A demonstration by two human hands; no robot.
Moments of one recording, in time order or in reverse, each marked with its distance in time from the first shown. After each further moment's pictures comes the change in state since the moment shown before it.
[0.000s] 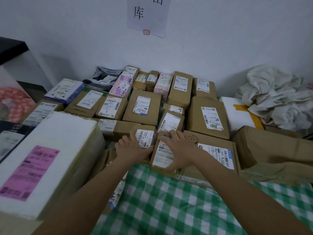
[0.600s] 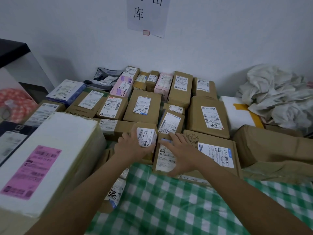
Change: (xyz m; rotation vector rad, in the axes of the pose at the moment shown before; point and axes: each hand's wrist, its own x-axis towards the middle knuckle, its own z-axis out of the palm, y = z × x) left_hand -0.013 -0.009 -0.022 -0.139 0.015 0.139; right_hand -0.006 0.010 0.025 0.033 0.094 -0.075
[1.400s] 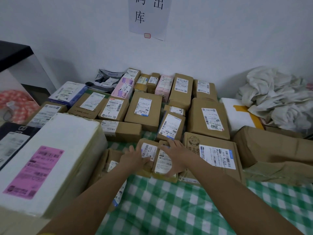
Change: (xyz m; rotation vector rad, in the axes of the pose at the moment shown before) left_hand 0.010 -0.016 0.051 0.073 -0.235 0.051; right_hand 0.028 -0.002 0.019 -0.041 -0.190 0.076
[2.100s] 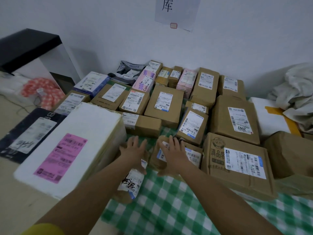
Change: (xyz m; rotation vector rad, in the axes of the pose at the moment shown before) left_hand -0.001 -0.066 -0.012 0.235 -0.135 0.037; right_hand 0.062 -0.064 0.037 -0.076 0.085 0.056
